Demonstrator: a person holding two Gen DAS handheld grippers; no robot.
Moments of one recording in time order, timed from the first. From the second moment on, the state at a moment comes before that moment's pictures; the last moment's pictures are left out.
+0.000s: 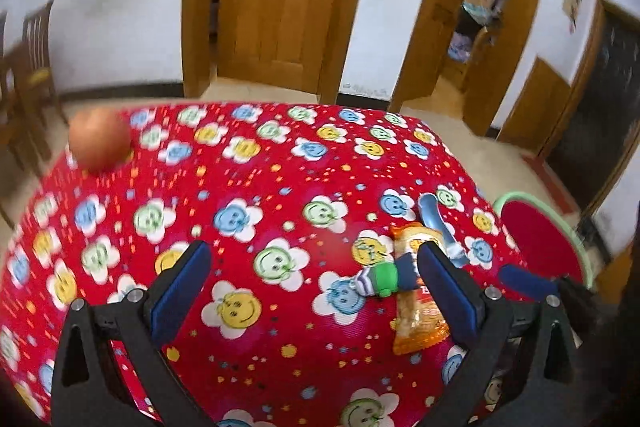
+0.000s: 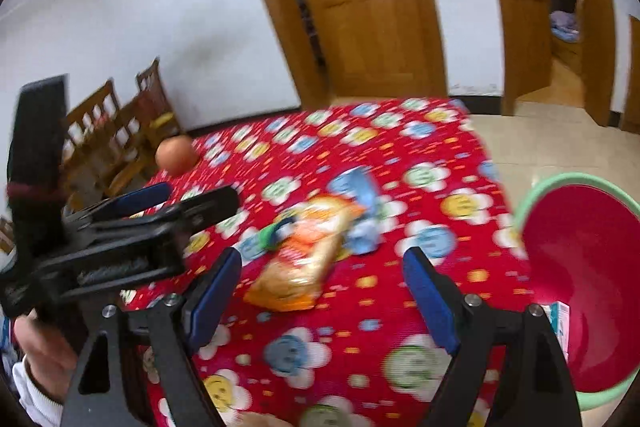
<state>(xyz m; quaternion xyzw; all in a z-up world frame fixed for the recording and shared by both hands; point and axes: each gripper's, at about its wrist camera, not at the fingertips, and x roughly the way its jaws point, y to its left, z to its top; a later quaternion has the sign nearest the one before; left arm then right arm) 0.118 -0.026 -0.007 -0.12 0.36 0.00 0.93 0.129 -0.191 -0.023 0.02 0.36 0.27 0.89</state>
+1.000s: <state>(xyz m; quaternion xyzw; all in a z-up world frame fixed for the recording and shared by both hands) 0.129 -0.083 -0.025 -0.05 0.39 -0.06 0.92 0.133 -0.248 -0.009 0.08 0.35 0.24 0.90</state>
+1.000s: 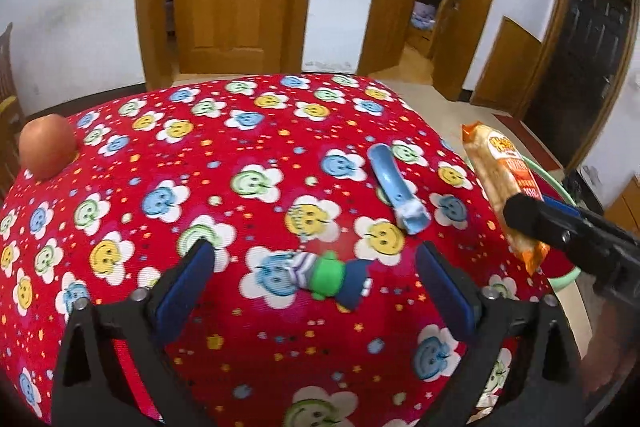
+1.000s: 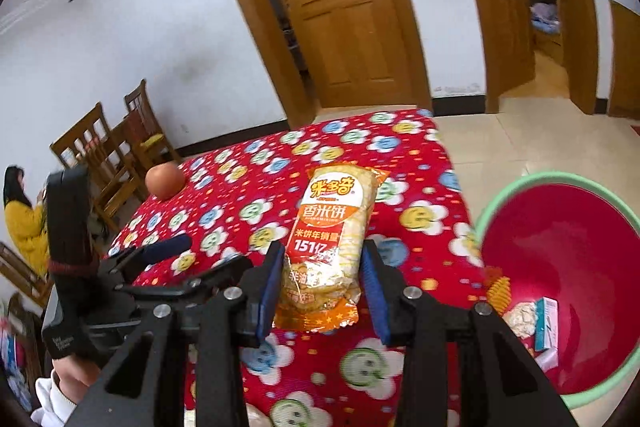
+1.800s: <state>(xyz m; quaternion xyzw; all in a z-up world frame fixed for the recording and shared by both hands) 0.122 -0.055 0.004 -0.14 0.37 -0.09 0.91 0.133 -0.283 -0.015 0.11 0.36 0.21 0.90</state>
